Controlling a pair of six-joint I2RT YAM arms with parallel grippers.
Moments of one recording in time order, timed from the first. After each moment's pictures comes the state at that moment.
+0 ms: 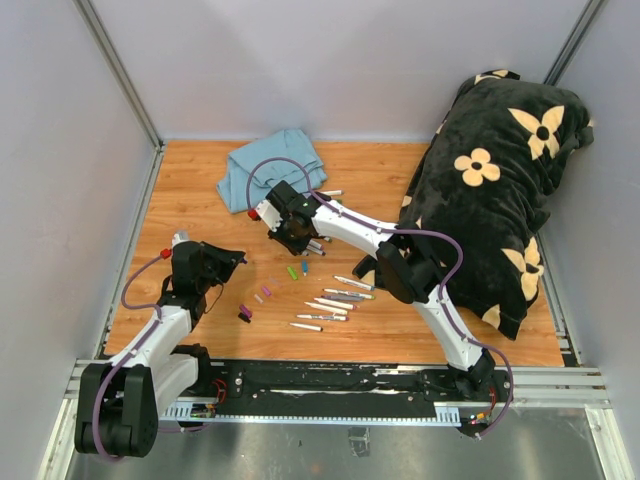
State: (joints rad) left arm -0.04 0.95 0.27 0.18 0.11 -1.07; right arm 0.87 2.37 2.02 -0.76 -0.11 -0.28
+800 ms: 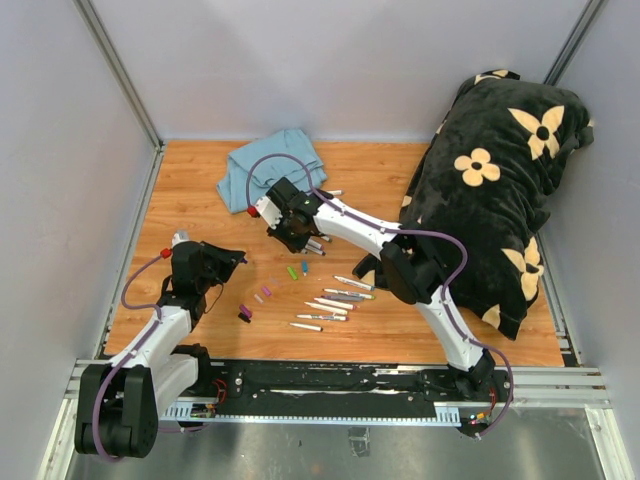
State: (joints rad) left arm -0.04 0.95 0.27 0.18 0.11 -1.07; right arm 0.86 2.35 2.02 -0.76 -0.12 -0.28
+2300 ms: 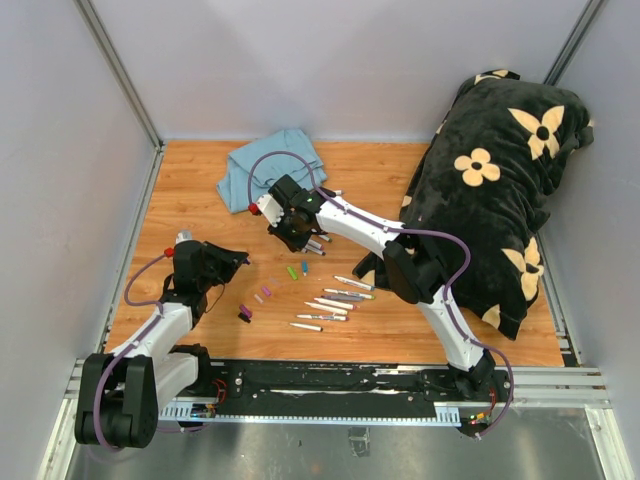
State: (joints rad) left arm -0.04 1.00 0.27 0.21 0.15 -1.07; right arm 0.85 2.32 2.01 -0.76 -0.16 -0.28
